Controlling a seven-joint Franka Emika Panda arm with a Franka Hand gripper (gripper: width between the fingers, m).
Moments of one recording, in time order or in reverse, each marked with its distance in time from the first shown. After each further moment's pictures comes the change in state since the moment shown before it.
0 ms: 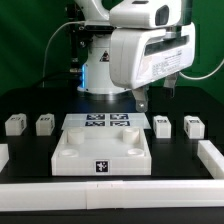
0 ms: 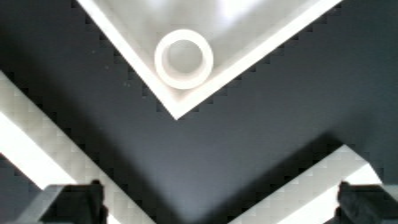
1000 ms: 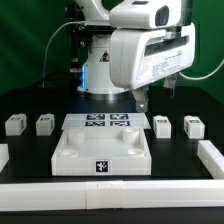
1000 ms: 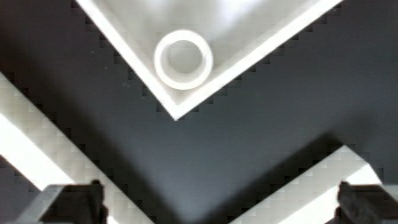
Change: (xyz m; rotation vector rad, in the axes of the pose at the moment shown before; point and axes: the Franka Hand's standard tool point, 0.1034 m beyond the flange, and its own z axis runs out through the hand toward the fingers) arm 0.000 0.000 0.001 0.001 -0.001 0.000
